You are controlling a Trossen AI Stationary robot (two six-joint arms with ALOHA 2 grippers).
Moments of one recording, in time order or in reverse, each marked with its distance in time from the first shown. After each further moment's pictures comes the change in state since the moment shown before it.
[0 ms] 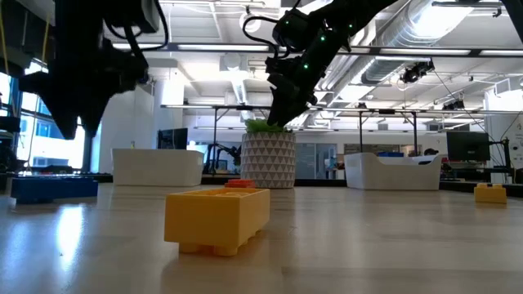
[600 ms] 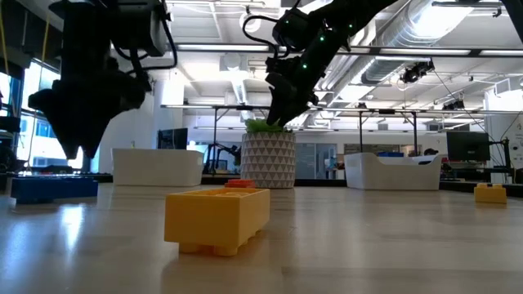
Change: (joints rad) left arm 0.027 0.095 -0.045 0.082 0.007 0.107; right arm -0.001 0.000 0.000 0.014 0.034 0.039
